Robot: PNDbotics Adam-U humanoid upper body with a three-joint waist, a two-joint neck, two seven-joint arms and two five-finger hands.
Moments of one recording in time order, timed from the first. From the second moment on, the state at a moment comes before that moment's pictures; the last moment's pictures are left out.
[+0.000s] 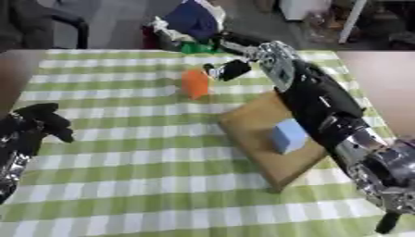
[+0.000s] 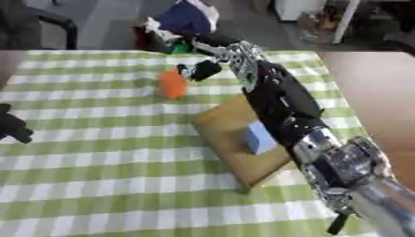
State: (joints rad) left arm -0.36 0.09 -0.02 -1.74 0.00 -0.23 -0.50; right arm -1.12 -0.36 0.10 -0.65 0.91 -0.43 0.34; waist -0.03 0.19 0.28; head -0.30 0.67
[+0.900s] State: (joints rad) left arm -0.38 0.08 -0.02 -1.75 0.01 -0.23 -0.51; right arm -1.10 -0.34 0.13 -0.70 1.15 -0.49 0.31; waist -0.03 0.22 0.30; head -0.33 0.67
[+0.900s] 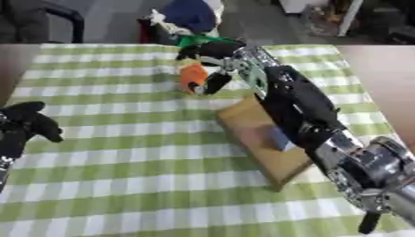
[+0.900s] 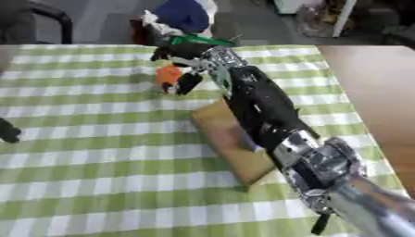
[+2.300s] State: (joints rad) left arm -0.37 0.08 -0.02 -1.75 0.01 -0.24 -0.52; right arm -1.09 -0.34 0.13 -0.75 1.15 -0.52 0.18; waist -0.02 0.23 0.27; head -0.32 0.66
